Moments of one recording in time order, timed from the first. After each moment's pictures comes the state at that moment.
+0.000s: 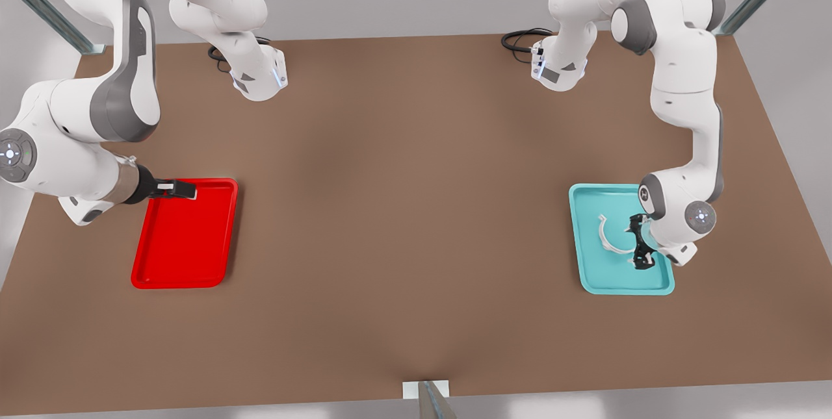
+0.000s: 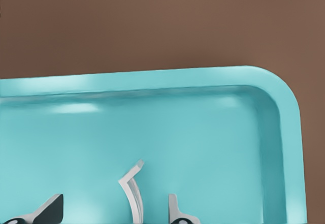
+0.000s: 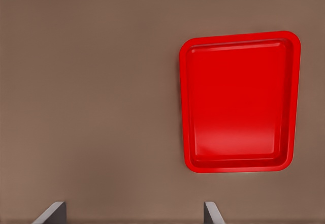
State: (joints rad) left arm 0.04 0.67 0.12 -1.80 -0.06 2.42 -1.31; right arm 0.00 0.21 -0.01 -1.48 0.09 1.48 0.07
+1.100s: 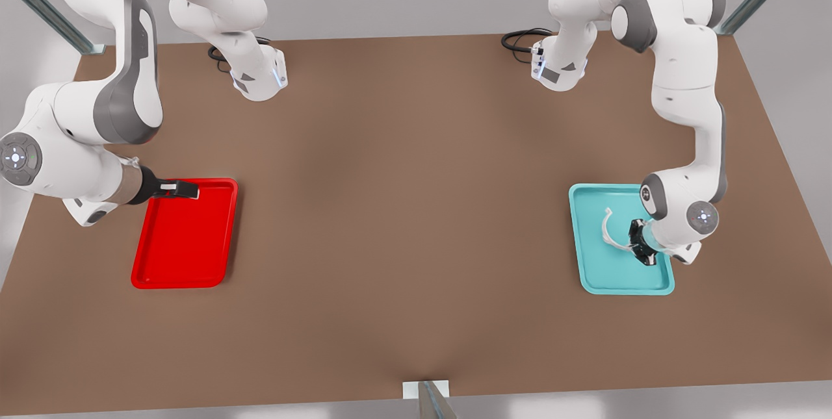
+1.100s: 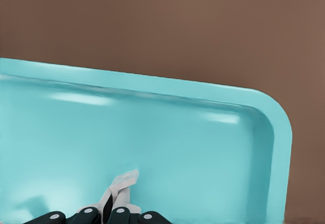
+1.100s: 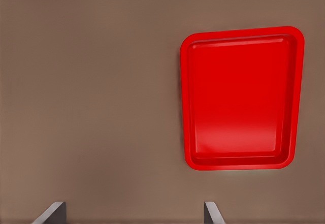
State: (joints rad) left arm 0.03 0.65 0.11 -1.78 -0.05 2.38 -1.49; right arm 0.00 0.21 -0.01 -1.49 0.09 1.48 0.06
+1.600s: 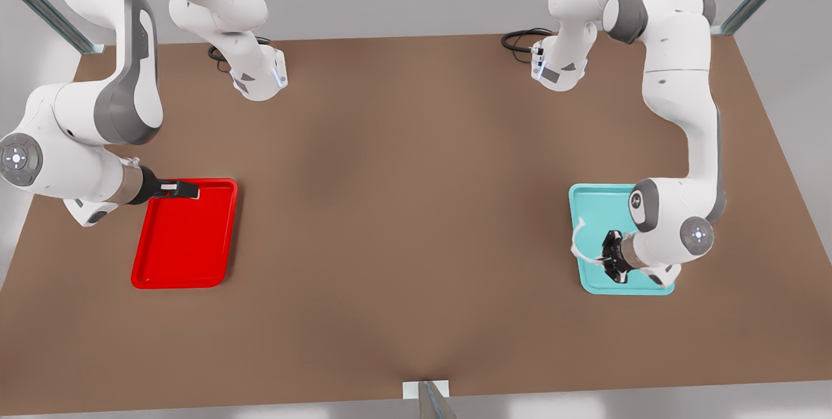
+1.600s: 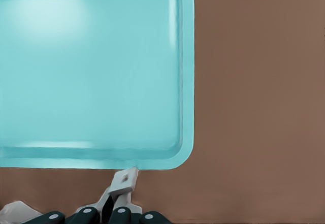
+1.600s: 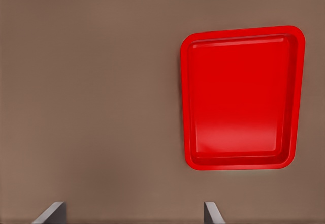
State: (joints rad) left arm 0.00 0.66 -0.07 -1.47 -0.09 2.05 -1.50; right arm 0.00 0.21 -0.01 -1.49 0.09 1.48 0.06
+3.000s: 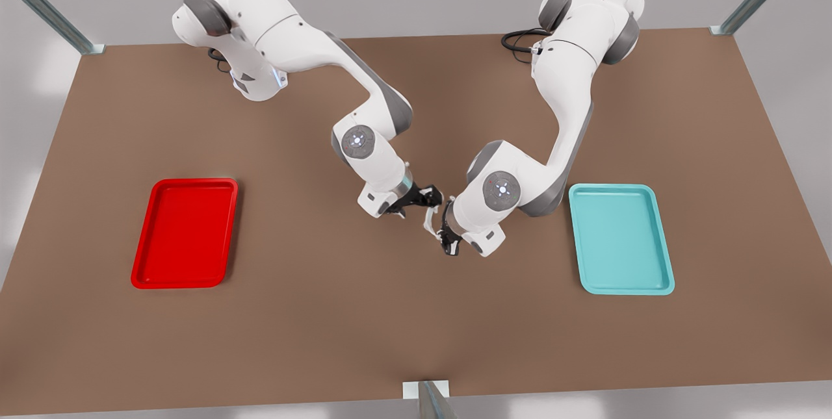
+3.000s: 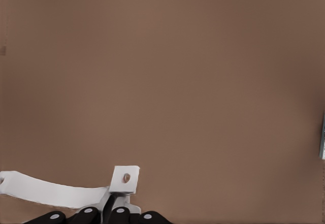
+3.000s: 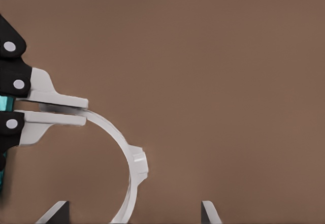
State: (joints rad) left arm -0.45 0.78 -0.19 -1.10 -0.11 1.98 -2.04; right arm 0.72 0.58 0.00 -1.53 0.30 2.45 0.55
